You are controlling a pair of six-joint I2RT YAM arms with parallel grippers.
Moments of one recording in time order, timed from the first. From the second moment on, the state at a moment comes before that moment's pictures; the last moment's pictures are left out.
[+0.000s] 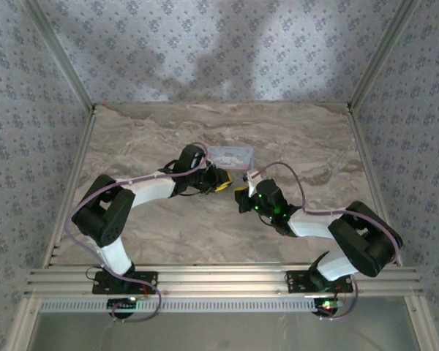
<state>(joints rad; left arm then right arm) -0.64 1.74 0.96 0.08 0.53 -1.12 0.71 1.45 0.43 0.56 -0.04 0.33</state>
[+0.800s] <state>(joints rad) -0.64 1.74 0.96 0.08 0.53 -1.12 0.70 1.46 0.44 0.56 -0.05 0.29</state>
